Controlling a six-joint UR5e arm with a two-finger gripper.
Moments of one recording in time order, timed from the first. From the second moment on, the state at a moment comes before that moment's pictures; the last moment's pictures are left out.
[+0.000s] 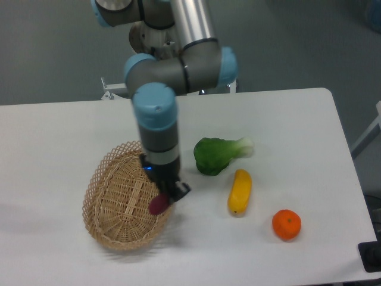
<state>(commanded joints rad) 2.40 -1.87 -1.63 -0.98 1.51 1.17</state>
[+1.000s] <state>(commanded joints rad) 2.68 -1.86 -1.58 -1.03 1.51 1.55</state>
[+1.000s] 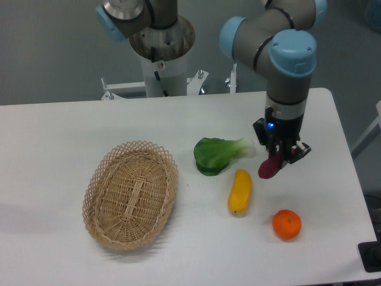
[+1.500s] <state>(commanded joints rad) 2.68 -1.85 -1.58 -1.02 1.51 1.54</state>
